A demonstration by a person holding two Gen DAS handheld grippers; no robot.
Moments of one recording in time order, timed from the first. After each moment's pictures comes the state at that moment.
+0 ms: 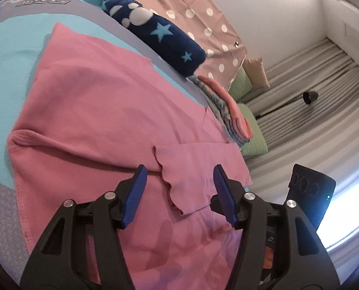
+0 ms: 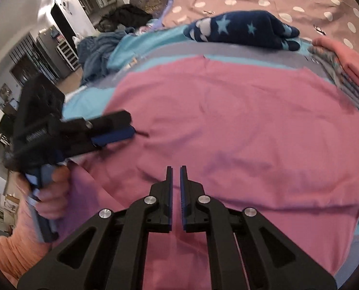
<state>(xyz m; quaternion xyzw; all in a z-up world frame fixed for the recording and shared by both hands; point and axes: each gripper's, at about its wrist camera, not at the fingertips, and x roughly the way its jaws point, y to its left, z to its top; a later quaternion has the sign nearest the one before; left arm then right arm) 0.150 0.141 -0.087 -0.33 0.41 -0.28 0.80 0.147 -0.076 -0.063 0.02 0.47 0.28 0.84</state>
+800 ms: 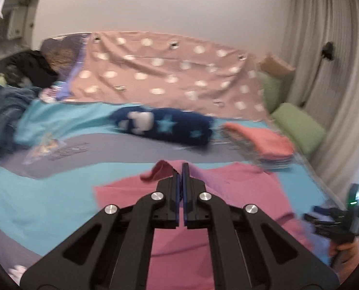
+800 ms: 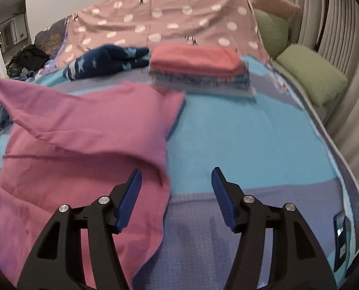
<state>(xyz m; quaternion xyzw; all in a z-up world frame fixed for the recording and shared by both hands) 0.168 0.127 0.062 -0.05 0.30 -0.12 0.95 0.110 -0.247 -0.058 0.02 0.42 -0.02 0.91</state>
